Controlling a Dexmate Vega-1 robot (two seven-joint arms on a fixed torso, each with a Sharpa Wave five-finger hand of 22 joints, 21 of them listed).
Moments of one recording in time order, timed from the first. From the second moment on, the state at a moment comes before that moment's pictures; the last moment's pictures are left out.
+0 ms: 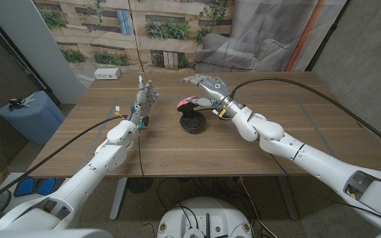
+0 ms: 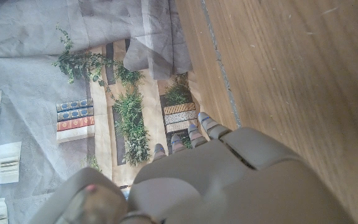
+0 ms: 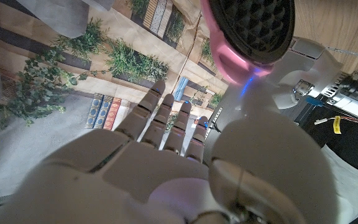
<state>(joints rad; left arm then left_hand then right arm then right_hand) 0.84 0.51 0.37 -1.30 -0.65 -0.29 -0.03 0.00 0.06 -0.24 0.17 0.25 -0.18 -0.21 0.20 0.21 -0.15 -0.14 0.22 0.21 -0.09 -0.04 0.19 0.19 0.02 -0.03 0.21 0.19 -0.61 -0.61 -0.85 -1.62 -0.93 0.05 -0.44 0.89 0.01 0.28 -0.15 0.18 0.26 -0.21 0.27 0.18 0.37 -0.11 0.24 0.20 0.30 -0.04 0.30 0.22 0.50 -0.05 0.21 0.17</state>
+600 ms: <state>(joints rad) 0.84 0.51 0.37 -1.30 -0.65 -0.29 -0.03 0.00 0.06 -0.24 0.17 0.25 -0.18 -0.21 0.20 0.21 -0.15 -0.14 0.22 0.21 -0.09 -0.04 0.19 0.19 0.02 -0.03 0.21 0.19 -0.55 -0.58 -0.86 -1.56 -0.90 0.10 -0.43 0.89 0.01 0.28 -0.15 0.18 0.26 -0.21 0.27 0.18 0.38 -0.10 0.24 0.20 0.30 -0.04 0.30 0.22 0.51 -0.04 0.21 0.17</state>
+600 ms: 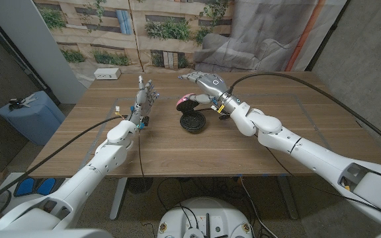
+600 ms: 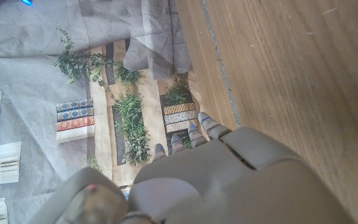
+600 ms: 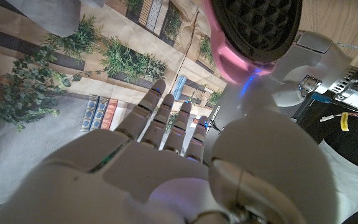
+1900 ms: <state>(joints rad) 0.84 0.51 0.37 -1.30 -0.65 -0.29 -0.03 0.00 0.06 -0.24 0.17 0.25 -0.18 -0.21 0.20 0.21 -0.15 -0.14 0.22 0.21 -0.09 -0.04 0.19 0.19 0.02 -0.03 0.21 0.19 -0.42 -0.51 -0.92 -1.39 -0.85 0.22 -0.45 0.88 0.02 0.28 -0.15 0.18 0.27 -0.20 0.26 0.18 0.38 -0.10 0.23 0.20 0.30 -0.04 0.30 0.23 0.51 -0.05 0.20 0.17</state>
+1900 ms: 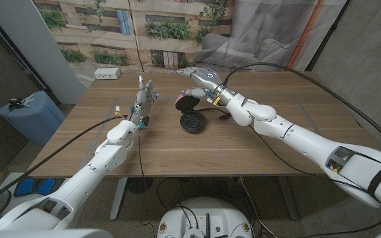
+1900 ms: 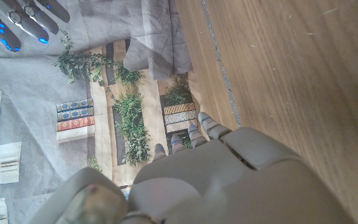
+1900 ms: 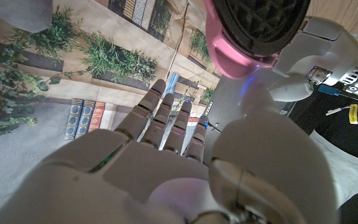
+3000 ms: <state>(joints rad) 0.84 0.51 0.37 -1.30 -0.65 -0.29 -0.03 0.00 0.06 -0.24 0.17 0.25 -0.18 -0.21 0.20 0.21 -0.15 -0.14 0.22 0.21 -0.09 -0.04 0.19 0.19 0.02 -0.03 0.21 0.19 -0.28 -0.42 -1.01 -1.15 -0.82 0.30 -0.52 0.87 0.02 0.27 -0.15 0.18 0.28 -0.20 0.25 0.18 0.40 -0.11 0.22 0.20 0.30 -0.04 0.30 0.23 0.52 -0.05 0.20 0.17</state>
